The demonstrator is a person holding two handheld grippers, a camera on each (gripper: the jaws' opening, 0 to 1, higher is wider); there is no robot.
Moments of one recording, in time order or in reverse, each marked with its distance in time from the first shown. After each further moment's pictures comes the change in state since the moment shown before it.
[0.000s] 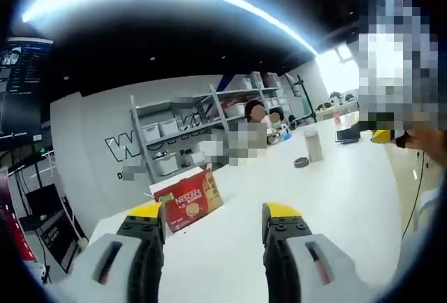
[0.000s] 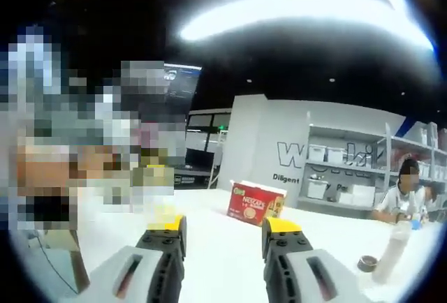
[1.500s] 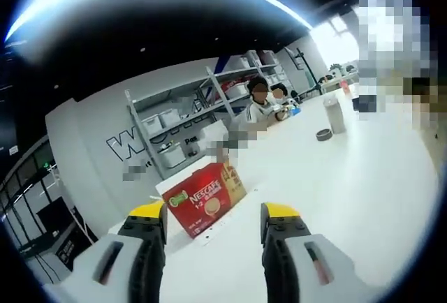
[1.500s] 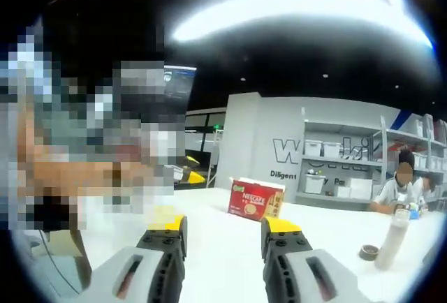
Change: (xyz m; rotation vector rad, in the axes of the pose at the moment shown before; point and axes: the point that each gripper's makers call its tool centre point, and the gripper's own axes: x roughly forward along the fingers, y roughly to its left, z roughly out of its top) left arm 0.109 0.054 -0.030 0.122 0.099 0.026; right arm -0.007 0.004 0.001 0.037 0.003 -0.030
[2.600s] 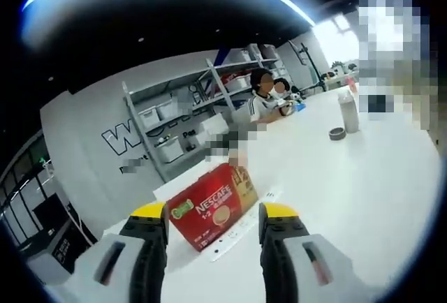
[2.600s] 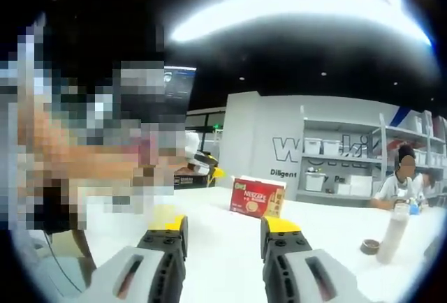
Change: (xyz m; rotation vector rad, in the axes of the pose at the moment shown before) left arm 0.076 0.028 0.002 -0.010 0.040 -0.021; right arm -0.013 0.011 -0.006 0.018 0.003 -0.004
